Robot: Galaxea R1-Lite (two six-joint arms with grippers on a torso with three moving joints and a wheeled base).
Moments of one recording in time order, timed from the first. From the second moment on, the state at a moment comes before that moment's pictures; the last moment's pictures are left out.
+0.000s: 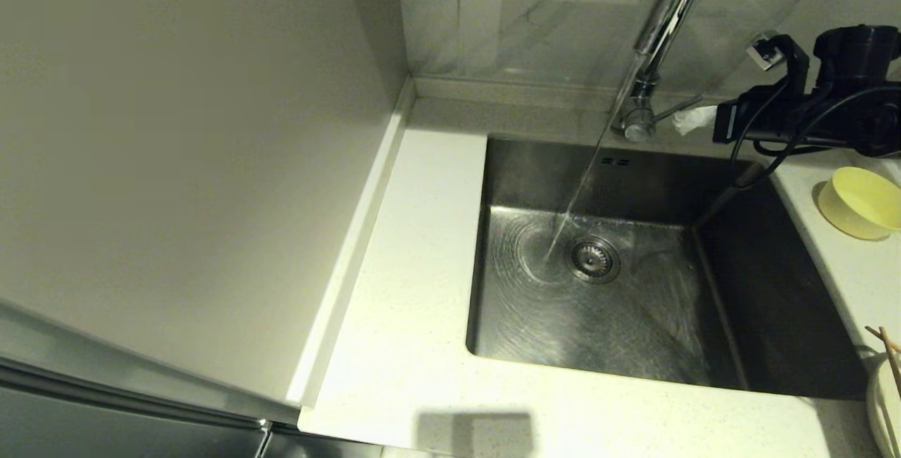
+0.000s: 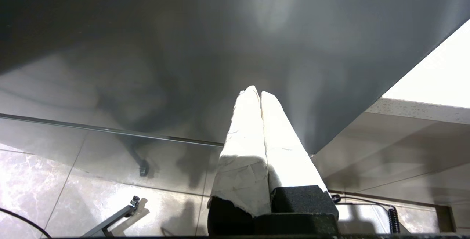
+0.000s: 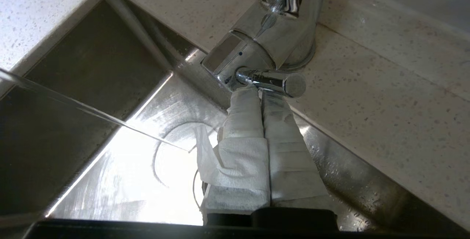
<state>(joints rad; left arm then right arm) 0.00 0.00 0.00 0.00 0.02 -0.02 -0.17 2.13 -1.96 0.00 0.66 -0.16</state>
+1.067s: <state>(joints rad) 0.00 0.00 0.00 0.00 0.02 -0.02 -0.15 2.13 -1.97 -0.06 0.66 -0.07</state>
